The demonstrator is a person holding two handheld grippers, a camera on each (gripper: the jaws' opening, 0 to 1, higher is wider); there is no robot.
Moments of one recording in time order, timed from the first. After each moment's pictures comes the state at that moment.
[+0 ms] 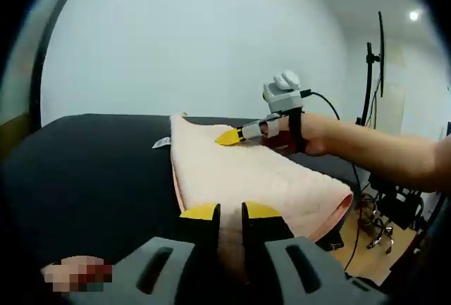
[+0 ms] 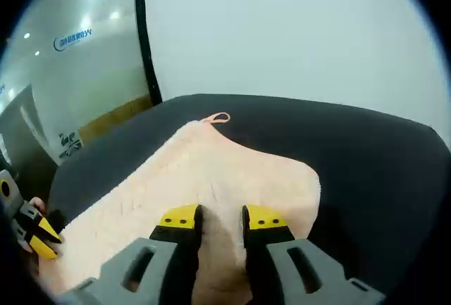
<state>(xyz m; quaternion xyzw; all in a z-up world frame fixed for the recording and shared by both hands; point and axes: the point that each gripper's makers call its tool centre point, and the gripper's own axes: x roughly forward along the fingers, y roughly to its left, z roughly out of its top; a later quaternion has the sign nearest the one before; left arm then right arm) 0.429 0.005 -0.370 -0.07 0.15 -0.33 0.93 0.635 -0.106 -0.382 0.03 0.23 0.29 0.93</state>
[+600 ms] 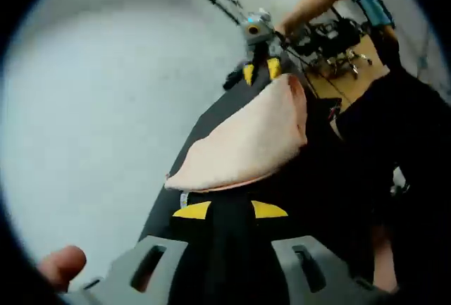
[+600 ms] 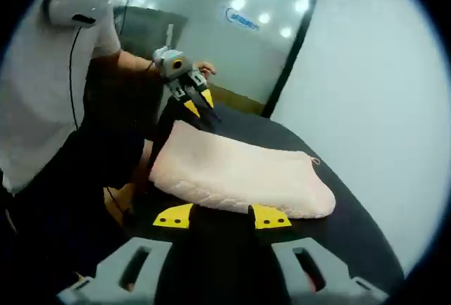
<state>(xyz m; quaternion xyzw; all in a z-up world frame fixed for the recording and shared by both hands) 0.430 0.068 -0.369 0.43 -0.08 -0.51 0.74 0.393 -0.148 -0.352 -0.31 -0.01 0.55 0.78</state>
